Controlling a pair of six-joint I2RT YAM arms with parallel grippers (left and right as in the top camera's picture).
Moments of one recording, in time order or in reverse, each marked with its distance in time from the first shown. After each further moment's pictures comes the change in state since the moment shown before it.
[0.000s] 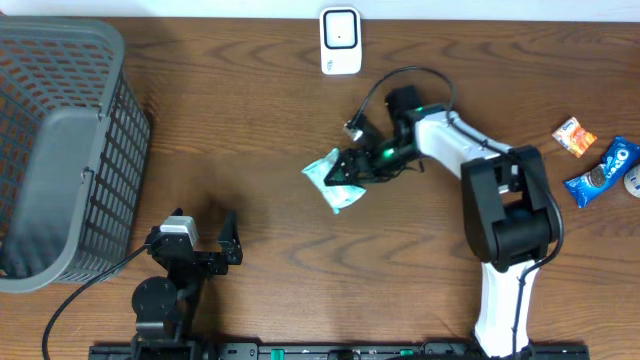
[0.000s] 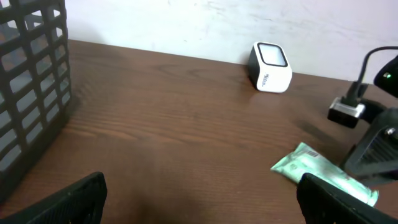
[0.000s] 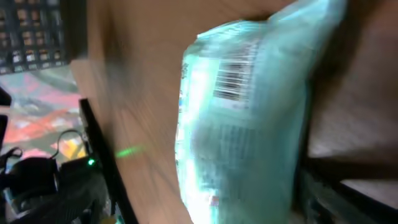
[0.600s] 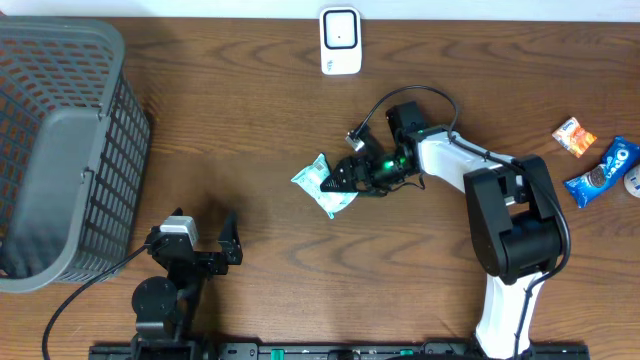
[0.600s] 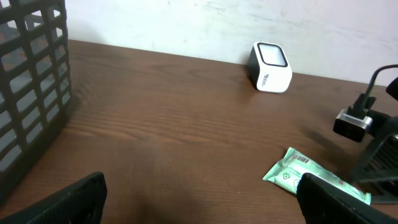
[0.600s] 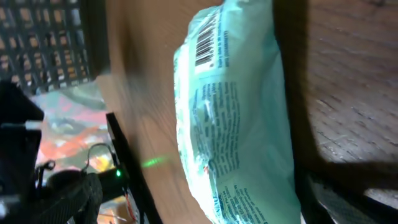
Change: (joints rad) left arm 0.000 0.000 0.000 0.000 0.000 0.000; right arm -0.002 -0.067 -0.178 0.201 -0.074 0.216
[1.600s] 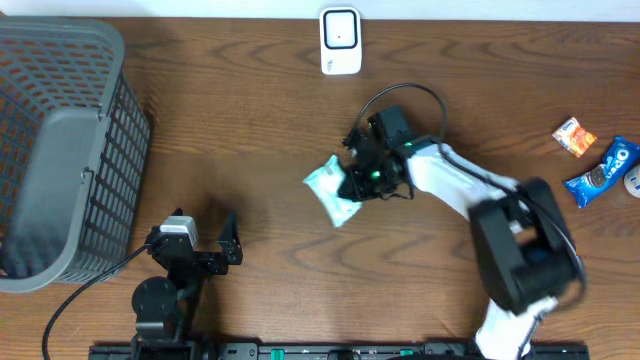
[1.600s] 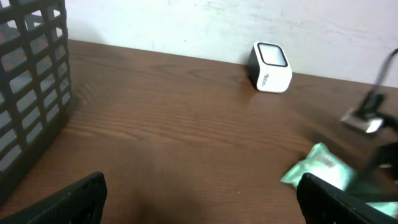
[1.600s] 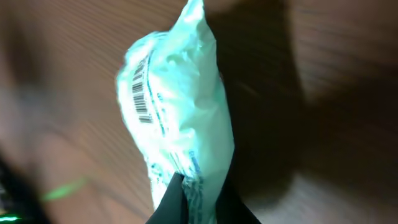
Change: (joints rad) left arm 0.000 0.000 0.000 0.000 0.000 0.000; right arm 0.102 -0.204 -0.078 0.017 0.475 0.013
